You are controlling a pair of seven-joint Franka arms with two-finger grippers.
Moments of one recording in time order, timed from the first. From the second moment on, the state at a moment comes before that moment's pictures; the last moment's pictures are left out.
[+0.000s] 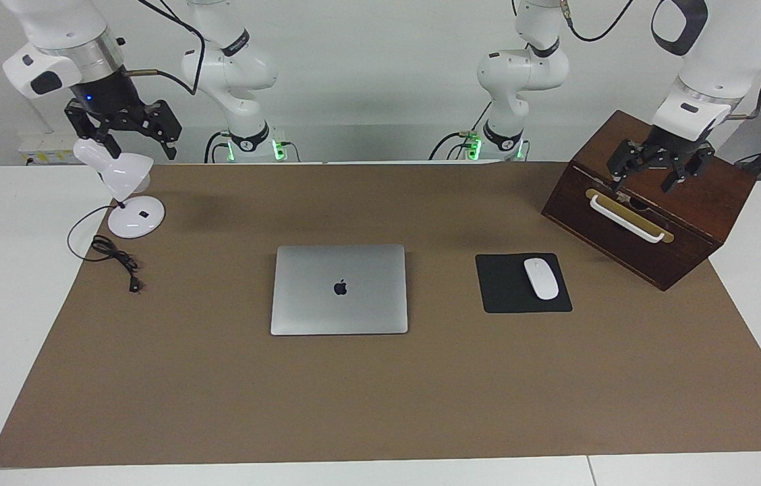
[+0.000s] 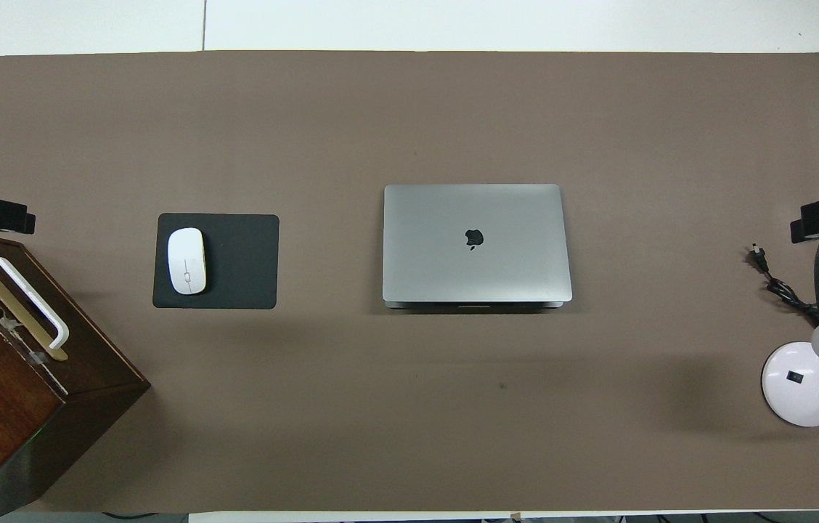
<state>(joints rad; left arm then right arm) -0.04 -0.05 0.04 -1.66 0.01 1.68 0.13 -0.03 -0.04 0.01 -1.49 -0.01 1.43 0.04</state>
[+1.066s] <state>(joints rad) -0.04 -0.05 0.03 -1.66 0.01 1.68 0.14 -0.04 -0.05 0.00 -1.50 0.01 1.47 0.03</state>
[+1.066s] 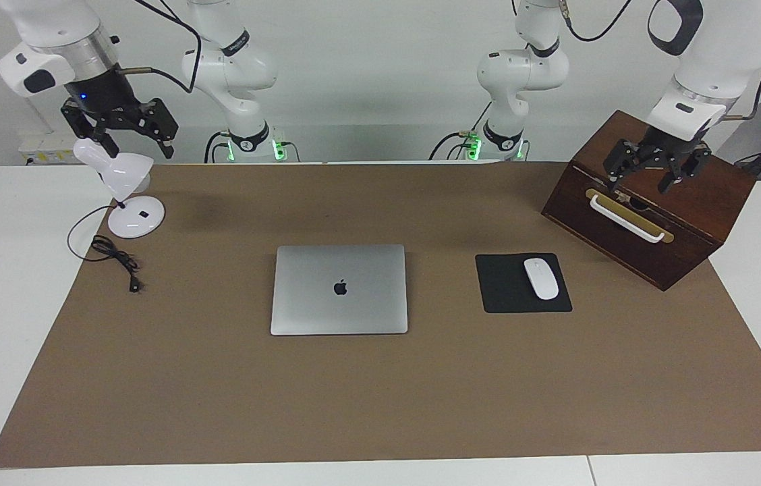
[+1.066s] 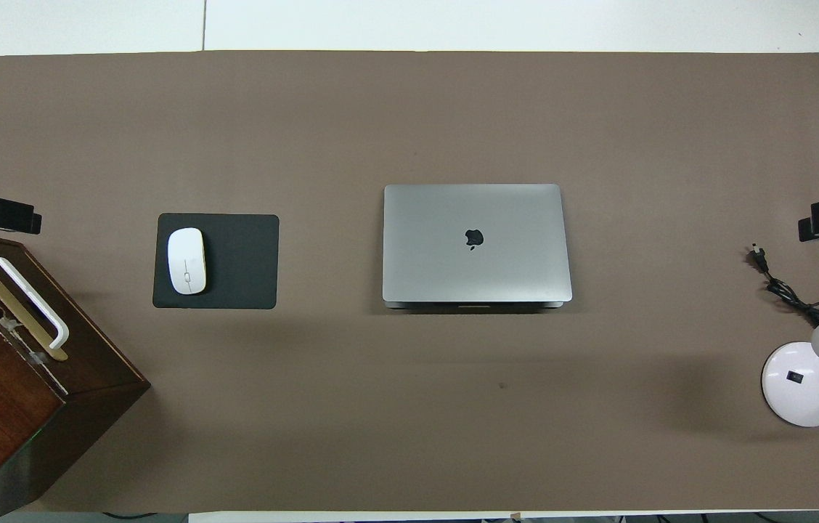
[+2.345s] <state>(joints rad) -0.04 -0.07 0.03 -1.70 0.01 1.69 0.13 0.07 -0.12 0.01 -2.19 0.69 2.48 0.17</state>
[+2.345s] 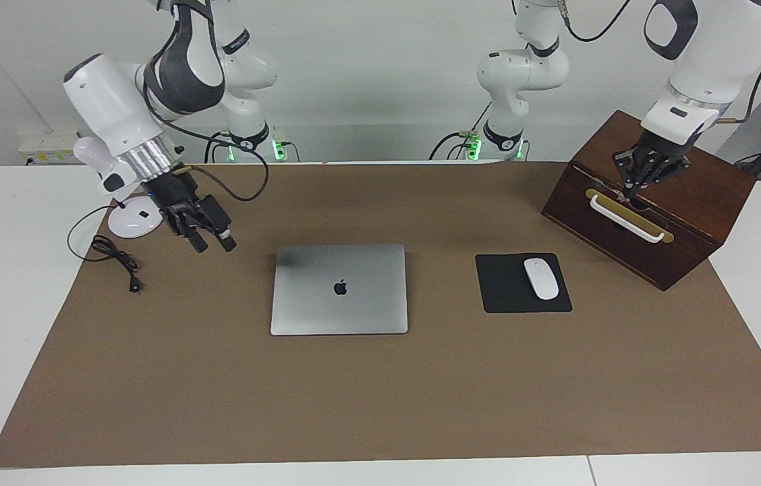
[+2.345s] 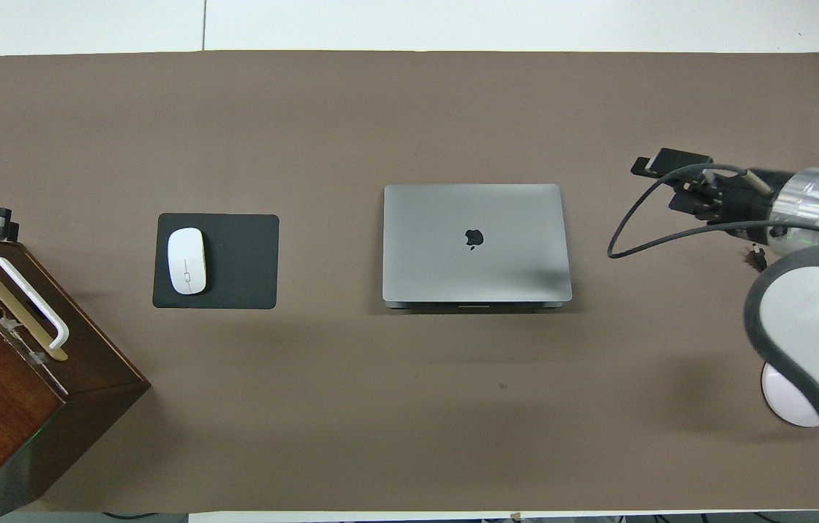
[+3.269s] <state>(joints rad) -0.25 -0.39 0.02 -2.45 -0.08 2.46 0.13 0.30 -0.32 0.01 -2.62 0.93 2.71 0.61</state>
